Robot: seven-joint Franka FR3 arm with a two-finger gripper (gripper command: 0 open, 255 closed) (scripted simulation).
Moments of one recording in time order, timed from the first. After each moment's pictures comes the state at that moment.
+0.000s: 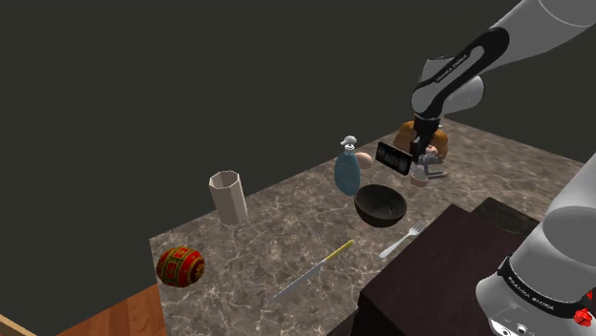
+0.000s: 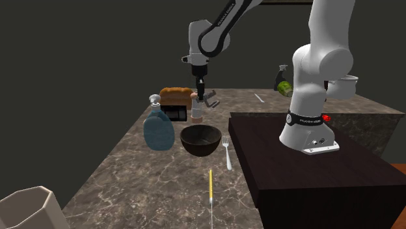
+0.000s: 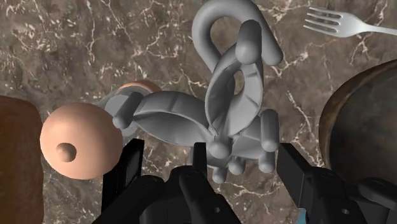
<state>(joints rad) -0.13 -0.01 -0.38 -2.49 -0.13 2.49 -0.50</state>
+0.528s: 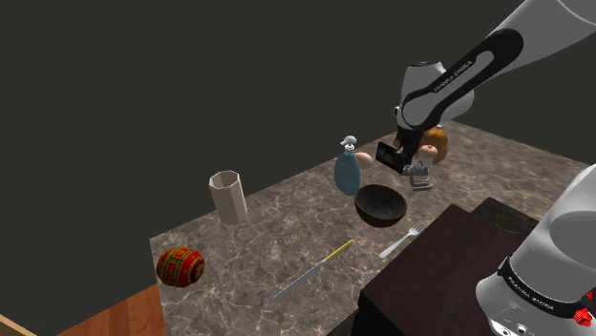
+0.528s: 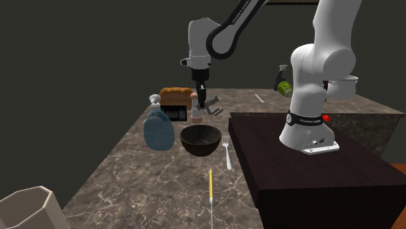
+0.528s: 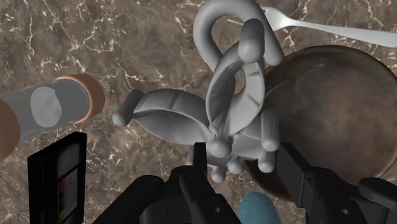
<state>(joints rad) -0.04 -0.12 -0.27 -2.61 -0.18 2.49 -0.26</state>
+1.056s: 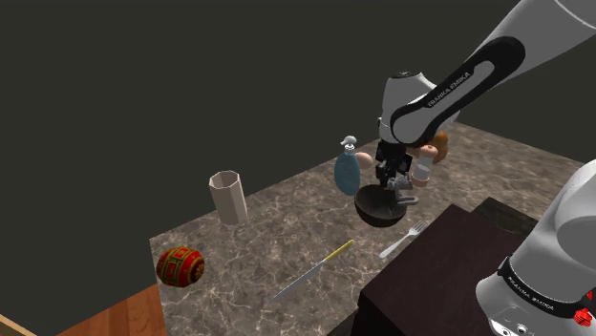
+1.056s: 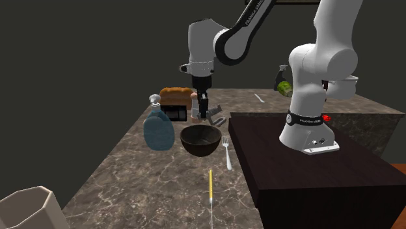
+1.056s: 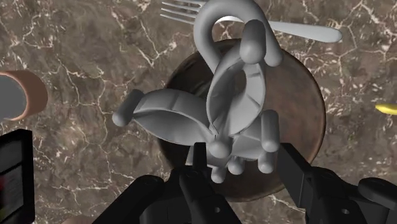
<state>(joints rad) 0.05 -0.14 -0.15 -2.68 -0.16 2.52 -0.06</state>
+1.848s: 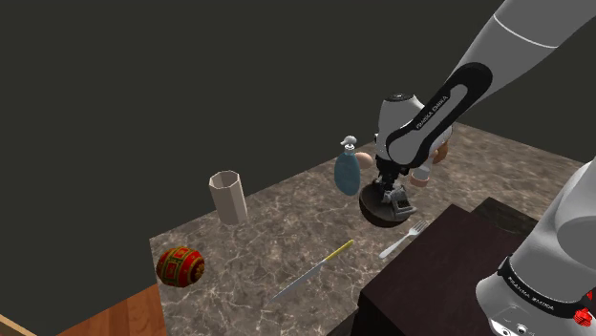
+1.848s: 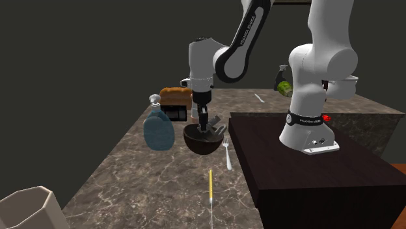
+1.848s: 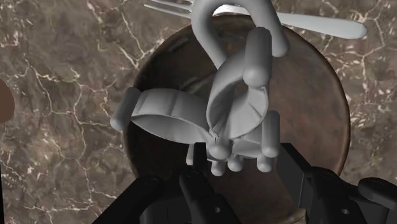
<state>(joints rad) 0.05 0.02 -0.15 -2.69 -0.17 2.69 -0.05</state>
